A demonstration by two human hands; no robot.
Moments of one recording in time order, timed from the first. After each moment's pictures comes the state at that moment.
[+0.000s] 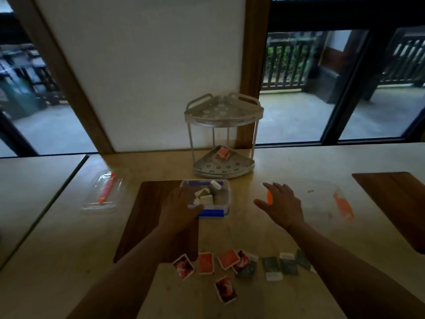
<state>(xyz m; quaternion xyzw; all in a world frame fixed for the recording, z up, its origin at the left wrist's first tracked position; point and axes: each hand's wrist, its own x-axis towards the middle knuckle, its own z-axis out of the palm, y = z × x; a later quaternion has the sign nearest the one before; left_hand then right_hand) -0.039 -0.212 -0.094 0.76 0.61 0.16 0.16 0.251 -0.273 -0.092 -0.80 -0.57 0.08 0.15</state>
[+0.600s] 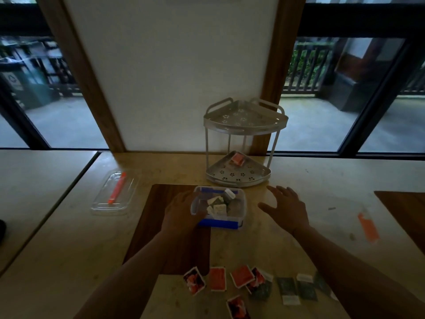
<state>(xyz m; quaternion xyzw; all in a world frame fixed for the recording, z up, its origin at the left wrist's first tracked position) -0.072 -0.168 -0.118 0.75 0.63 0.12 0.17 0.226 -0.219 -0.088 -0.79 -0.60 0.08 0.12</state>
